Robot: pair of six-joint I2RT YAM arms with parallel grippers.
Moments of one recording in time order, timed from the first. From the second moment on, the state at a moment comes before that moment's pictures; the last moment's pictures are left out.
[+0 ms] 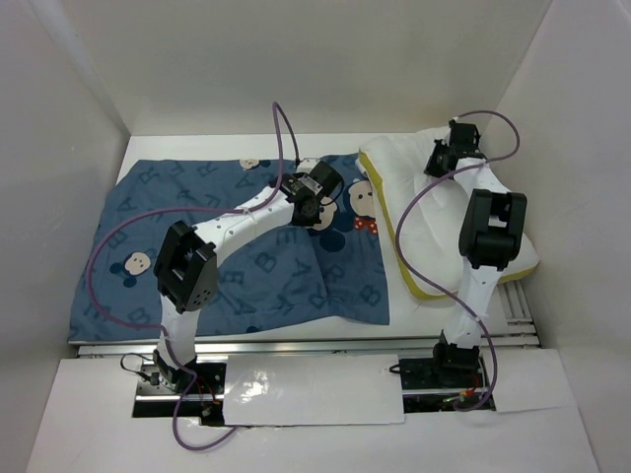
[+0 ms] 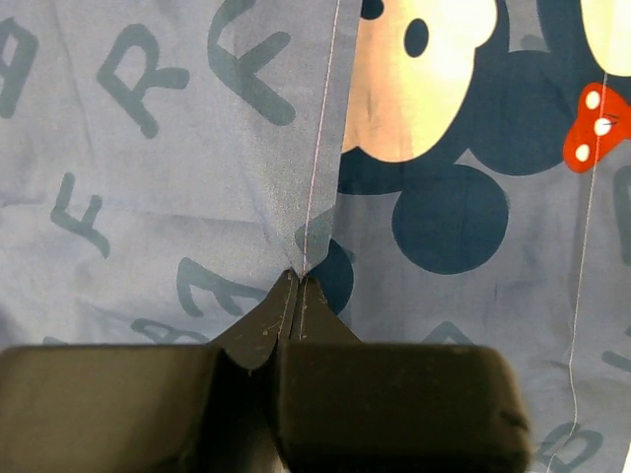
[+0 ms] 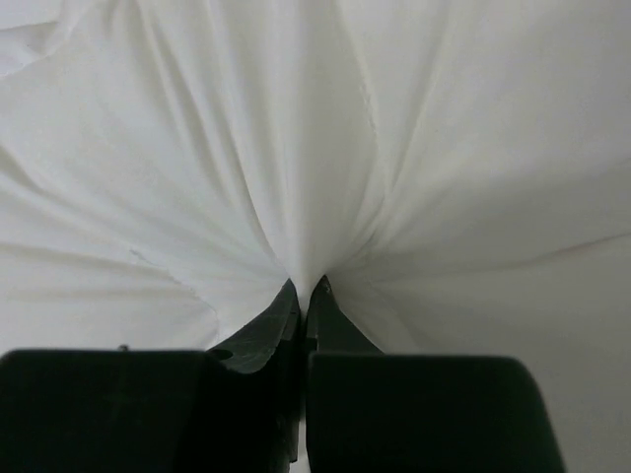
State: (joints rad) left arm -0.73 1.98 1.76 -0.86 -0.46 -0.64; right arm -0.13 2.17 1.72 -0.29 -0.13 0.24
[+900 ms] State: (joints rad) left arm -0.73 1.92 1.73 -0.91 -0.49 -0.75; right arm 0.24 1.51 1.19 -0.46 0.17 0.25
